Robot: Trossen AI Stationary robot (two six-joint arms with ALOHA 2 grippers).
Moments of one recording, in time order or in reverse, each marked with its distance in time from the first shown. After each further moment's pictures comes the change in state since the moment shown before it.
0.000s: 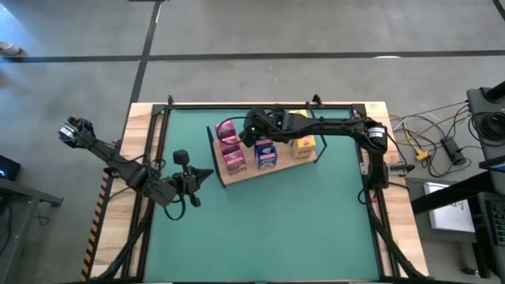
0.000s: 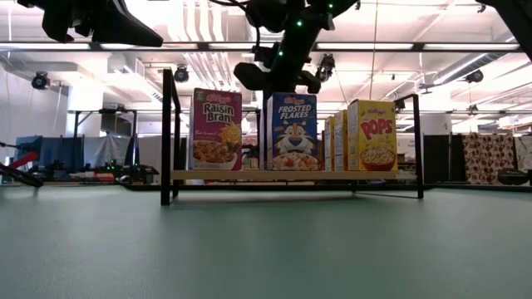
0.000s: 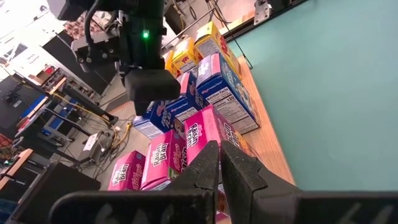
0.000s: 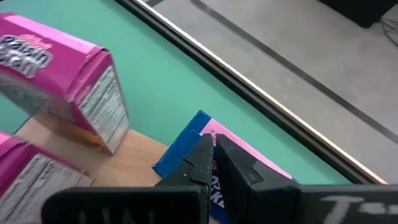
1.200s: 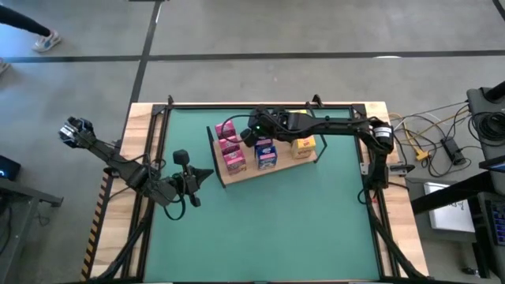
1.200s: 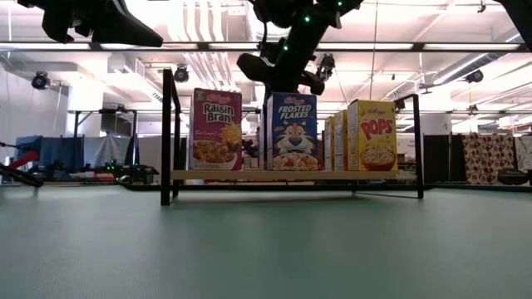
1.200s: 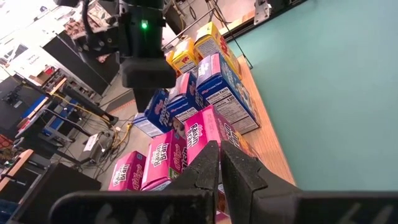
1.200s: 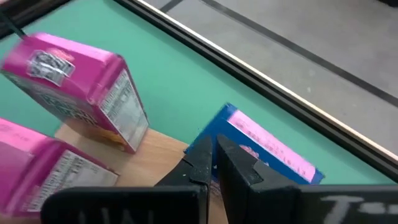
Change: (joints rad) left arm 0.000 0.000 0.000 0.001 0.000 0.004; right arm -0.008 -0.065 -0.072 0.061 -0.067 0.067
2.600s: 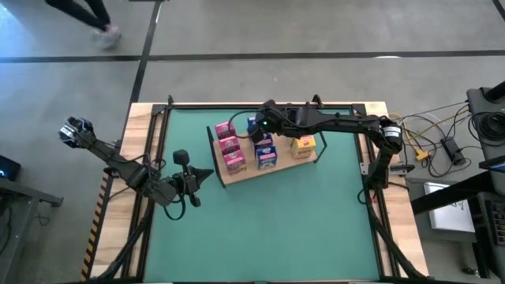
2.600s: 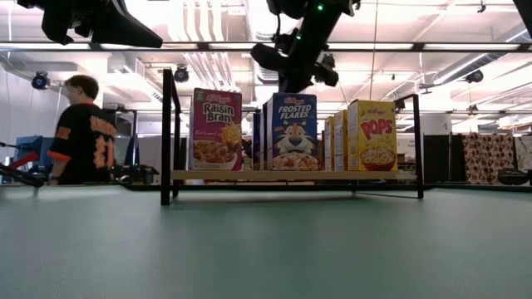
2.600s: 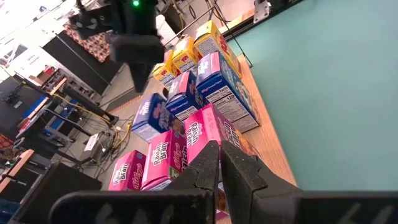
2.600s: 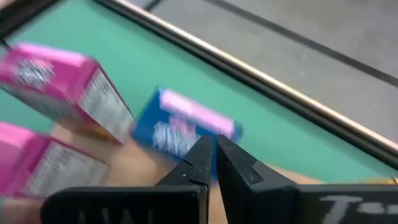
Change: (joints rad) left arm 0.000 0.000 0.000 -0.007 0.000 0.000; right arm -0.018 -0.078 -0.010 -0.120 -0.007 0.085
